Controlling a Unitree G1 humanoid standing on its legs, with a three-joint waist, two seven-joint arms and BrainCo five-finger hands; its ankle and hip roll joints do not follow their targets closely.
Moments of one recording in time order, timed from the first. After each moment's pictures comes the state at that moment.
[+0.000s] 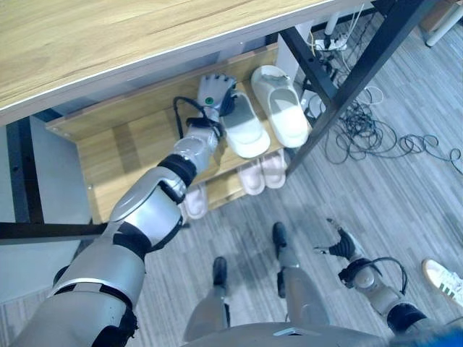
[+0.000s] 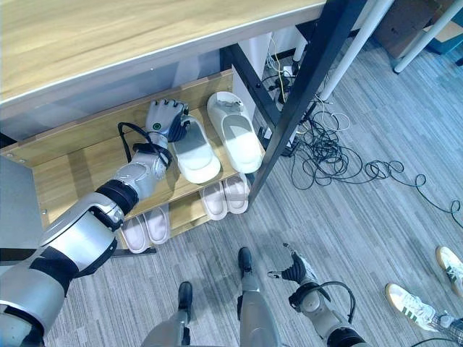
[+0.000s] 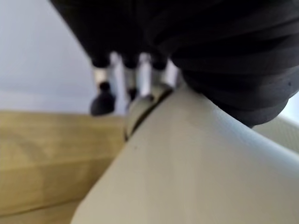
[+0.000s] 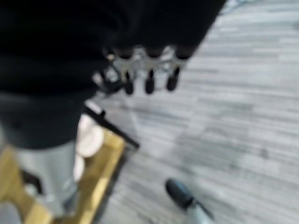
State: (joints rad) left arm -1.15 0.35 -0.79 1.07 0.58 0.08 0.60; right arm -0.08 -0.43 0.48 0.76 -0.11 -0.17 -0.31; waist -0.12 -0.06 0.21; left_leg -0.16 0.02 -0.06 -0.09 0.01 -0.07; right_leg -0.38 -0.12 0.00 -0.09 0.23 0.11
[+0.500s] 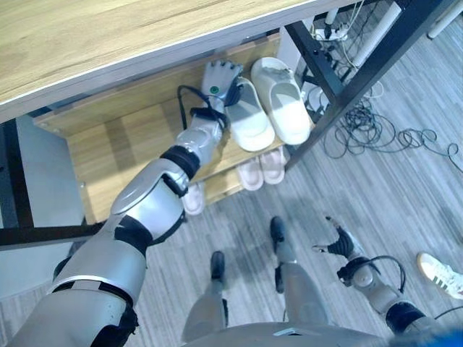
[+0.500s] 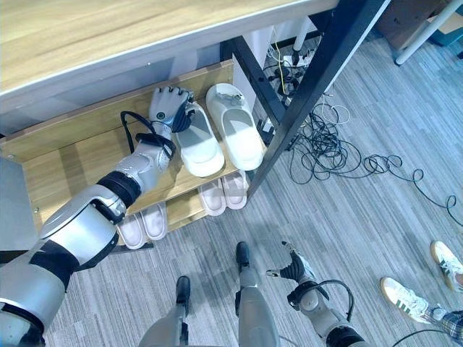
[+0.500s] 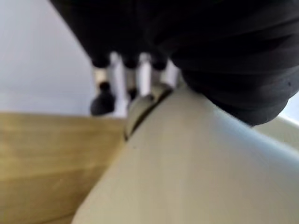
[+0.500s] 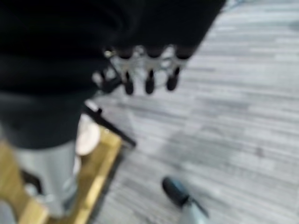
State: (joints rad) left arm -1.23 0.34 -0.84 1.08 0.58 0.09 0.62; right arm -0.09 -0.43 0.49 0.76 -0.11 -0.17 -0.32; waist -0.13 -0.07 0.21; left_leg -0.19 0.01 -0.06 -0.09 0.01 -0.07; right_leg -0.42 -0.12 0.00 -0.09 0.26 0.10
